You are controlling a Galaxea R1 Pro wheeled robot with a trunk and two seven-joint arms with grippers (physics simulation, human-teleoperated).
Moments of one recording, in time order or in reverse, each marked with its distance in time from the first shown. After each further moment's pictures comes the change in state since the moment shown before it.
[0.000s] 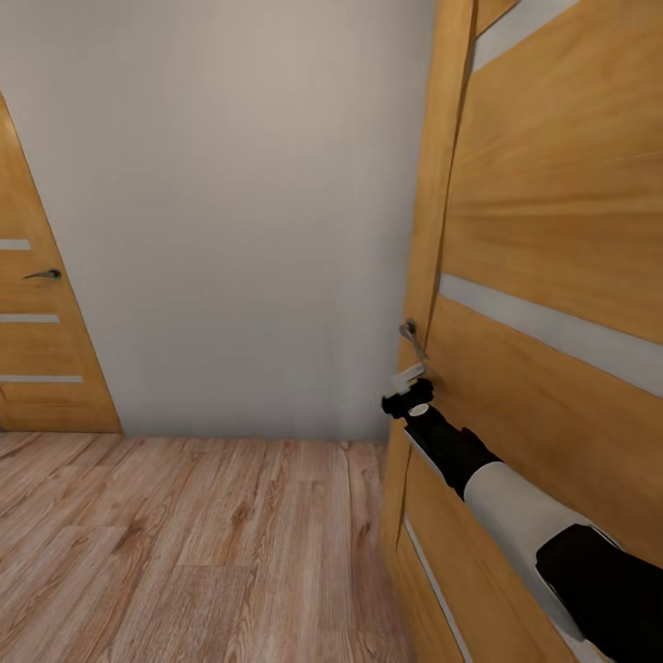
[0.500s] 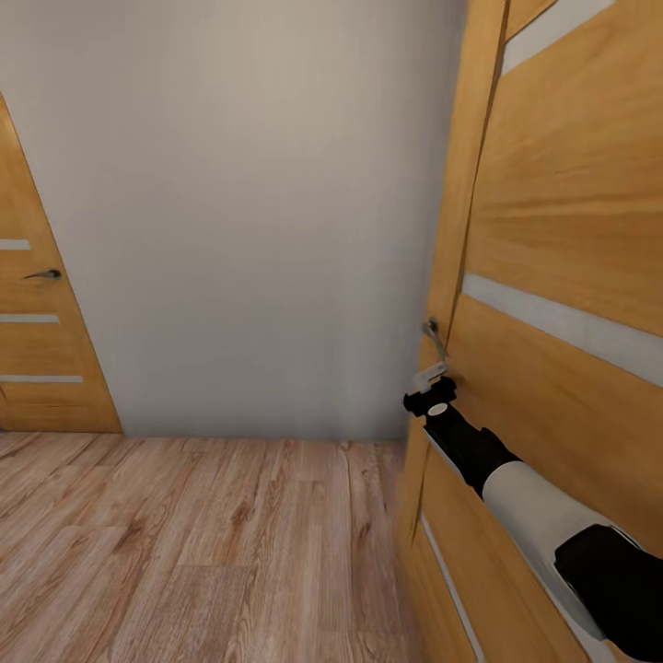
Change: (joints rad) left arm 0.000 0.000 0.000 0.000 0.000 0.000 -0.001; right arm 0.000 -0.068 -0.003 0.001 0.005 0.000 -0.049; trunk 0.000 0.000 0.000
